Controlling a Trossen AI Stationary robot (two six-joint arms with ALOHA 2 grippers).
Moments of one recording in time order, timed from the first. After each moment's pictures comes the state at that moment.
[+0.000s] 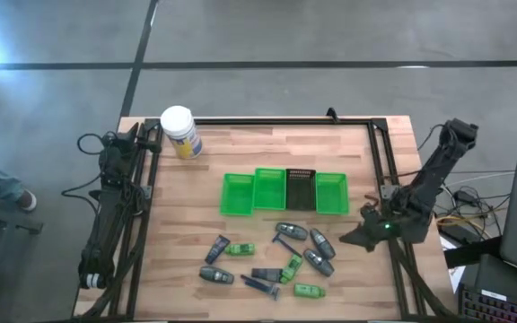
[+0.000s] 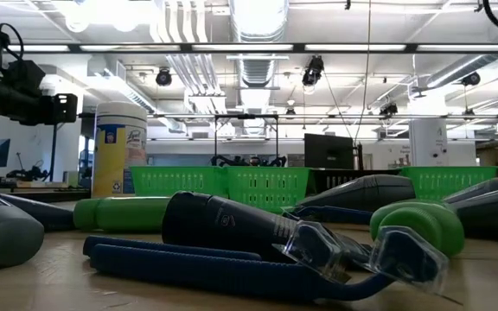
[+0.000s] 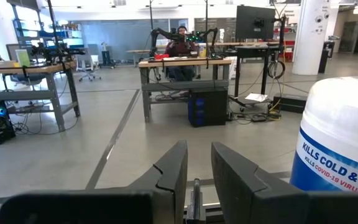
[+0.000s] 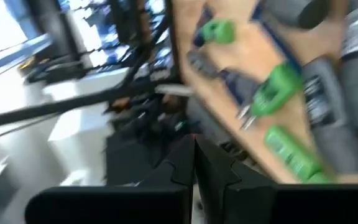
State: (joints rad) left arm 1.42 0.01 0.01 0.03 -0.05 0.05; right arm 0.96 0.78 0.27 0.13 0.76 2.06
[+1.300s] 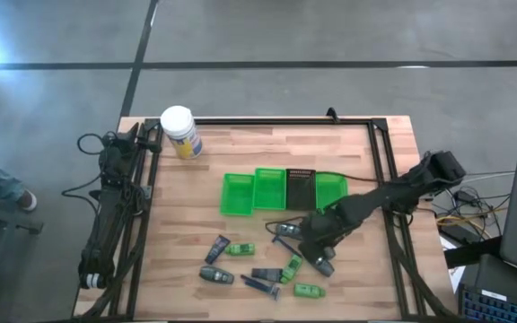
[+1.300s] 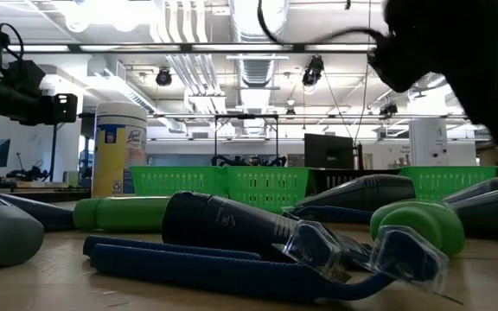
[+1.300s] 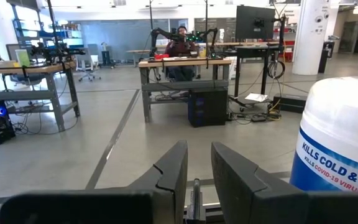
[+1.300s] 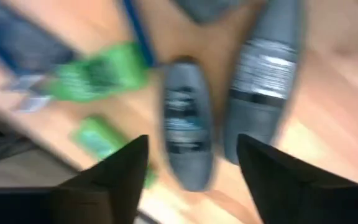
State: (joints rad) left arm 1.42 0.02 0.01 0.03 -0.05 0.05; right arm 0.37 1.63 1.10 -0.85 -0.24 1.38
